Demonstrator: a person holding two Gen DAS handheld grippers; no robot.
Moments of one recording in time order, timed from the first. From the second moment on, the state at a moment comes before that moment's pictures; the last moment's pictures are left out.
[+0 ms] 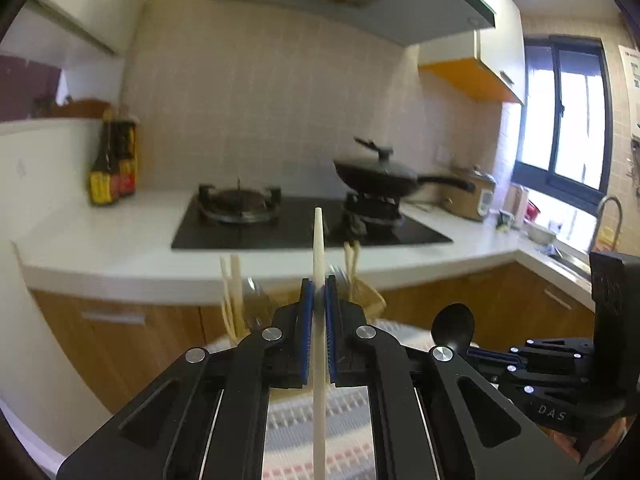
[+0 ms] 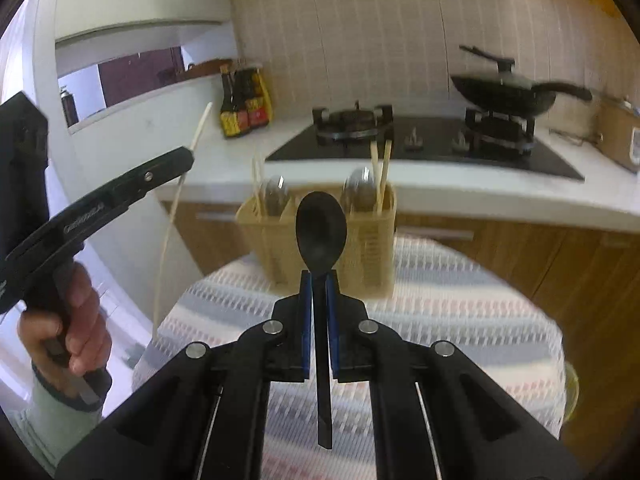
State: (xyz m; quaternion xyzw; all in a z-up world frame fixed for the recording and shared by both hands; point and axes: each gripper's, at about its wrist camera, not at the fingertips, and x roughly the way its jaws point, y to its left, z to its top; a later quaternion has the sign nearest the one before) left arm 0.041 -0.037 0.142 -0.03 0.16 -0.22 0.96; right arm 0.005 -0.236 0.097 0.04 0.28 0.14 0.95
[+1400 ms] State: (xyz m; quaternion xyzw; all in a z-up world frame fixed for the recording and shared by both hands) left arm 0.136 -0.014 0.098 -0.11 0.04 -0.16 0.98; right arm 0.158 -0.285 0.075 0.14 0.16 0.16 0.96
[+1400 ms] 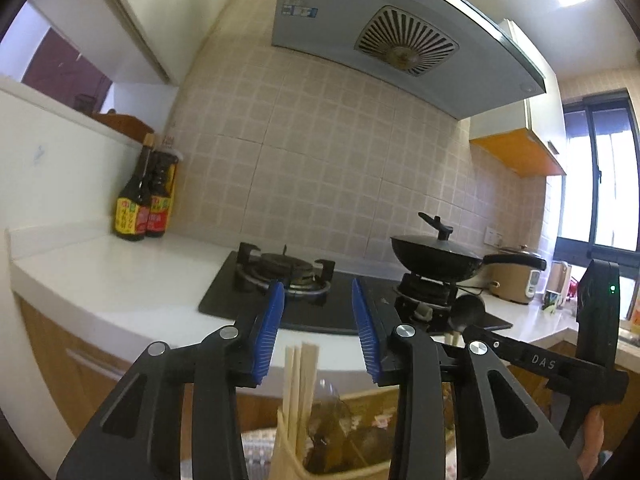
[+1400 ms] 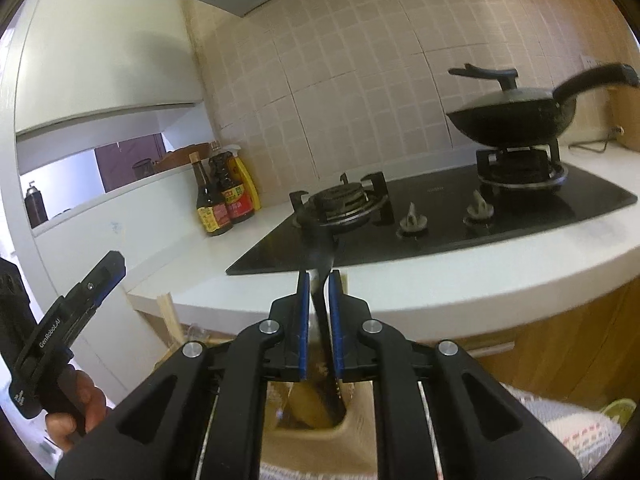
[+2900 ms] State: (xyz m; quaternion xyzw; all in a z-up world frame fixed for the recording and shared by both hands) left arm 0.007 -0.053 0.006 -0.03 0.11 -0.05 0.99; right arm 0.003 -0.275 0.003 0.06 0.16 0.03 0.99
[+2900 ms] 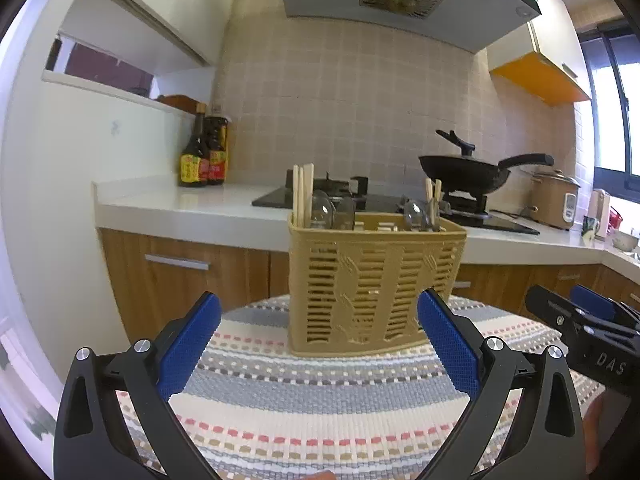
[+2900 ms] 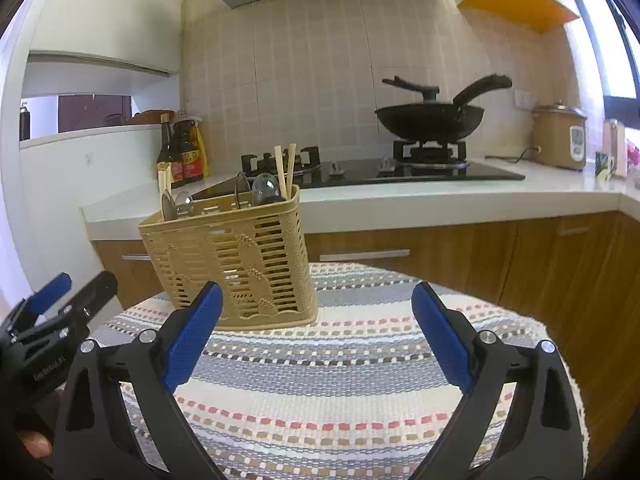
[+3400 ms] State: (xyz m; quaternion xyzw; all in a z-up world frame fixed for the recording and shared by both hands) left arm 0.011 -0.054 0.003 -0.04 0.13 -0.05 0.99; right arm -0.004 -0.262 0.003 0.02 0.14 0.01 0.99
